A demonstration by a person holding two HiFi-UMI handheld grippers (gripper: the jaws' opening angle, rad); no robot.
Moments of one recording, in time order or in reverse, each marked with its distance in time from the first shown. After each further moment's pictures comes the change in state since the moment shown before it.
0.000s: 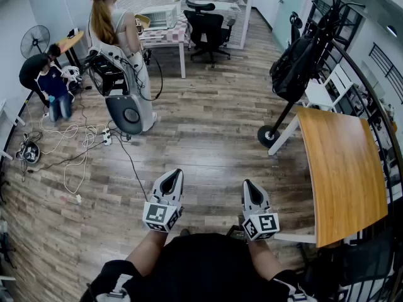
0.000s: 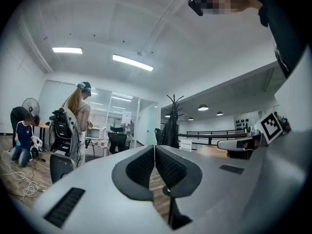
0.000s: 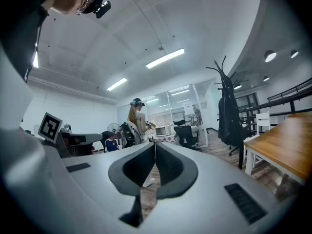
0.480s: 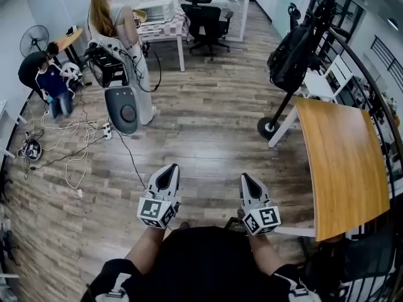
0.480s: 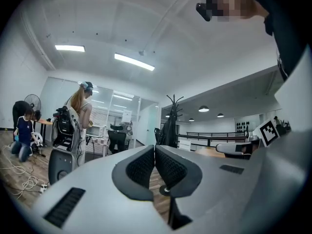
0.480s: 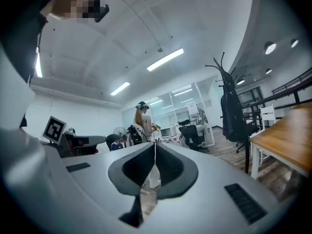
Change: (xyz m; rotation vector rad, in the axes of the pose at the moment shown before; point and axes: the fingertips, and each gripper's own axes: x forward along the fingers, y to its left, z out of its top) left arm -0.004 -0.022 -0.005 -0.038 -0.015 -0.002; right arm -0.013 -0.012 0.004 0.057 -0.017 0.078
